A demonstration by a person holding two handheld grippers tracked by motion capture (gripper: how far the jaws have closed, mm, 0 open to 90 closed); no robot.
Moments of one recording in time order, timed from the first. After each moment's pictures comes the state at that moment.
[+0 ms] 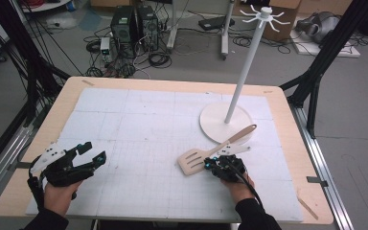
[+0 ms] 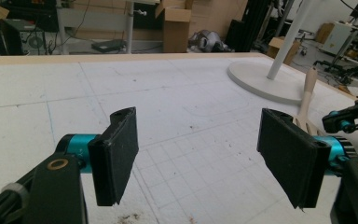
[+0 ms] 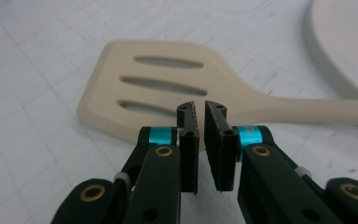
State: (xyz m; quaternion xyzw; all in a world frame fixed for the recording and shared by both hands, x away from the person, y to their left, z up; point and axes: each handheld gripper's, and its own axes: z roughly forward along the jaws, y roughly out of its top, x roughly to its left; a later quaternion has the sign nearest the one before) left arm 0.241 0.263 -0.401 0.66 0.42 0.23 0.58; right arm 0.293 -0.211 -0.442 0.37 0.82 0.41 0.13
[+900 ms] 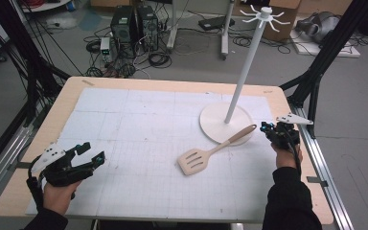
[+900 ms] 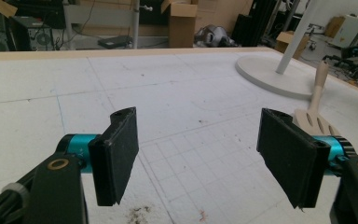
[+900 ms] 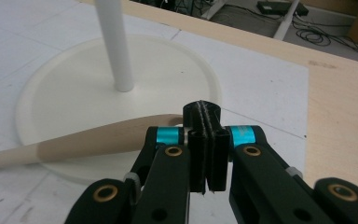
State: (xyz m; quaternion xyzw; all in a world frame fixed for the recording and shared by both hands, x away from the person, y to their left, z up) left arm 0.242 0.266 -0.404 0.66 0.42 0.24 0.57; right arm 0.364 -0.362 -0.395 0.48 0.73 0.39 0.29
